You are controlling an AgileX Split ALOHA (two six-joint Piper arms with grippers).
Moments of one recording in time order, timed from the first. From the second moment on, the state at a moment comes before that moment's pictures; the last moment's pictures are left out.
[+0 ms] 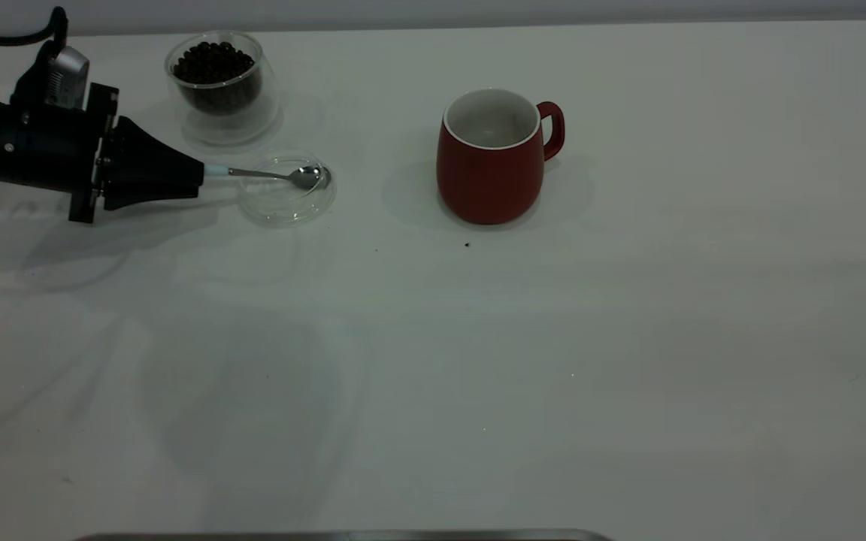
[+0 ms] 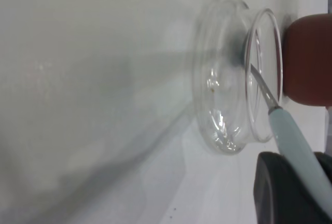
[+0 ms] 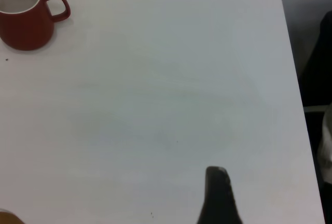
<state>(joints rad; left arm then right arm) 0.25 2.64 -1.47 -1.35 0.98 1.25 -0.03 -0.02 -0.47 0.03 1.13 -0.12</state>
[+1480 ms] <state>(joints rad) 0.25 2.55 -2.00 -1.04 1.16 0.83 -0.03 -0.02 -0.47 0.03 1.13 -0.12</state>
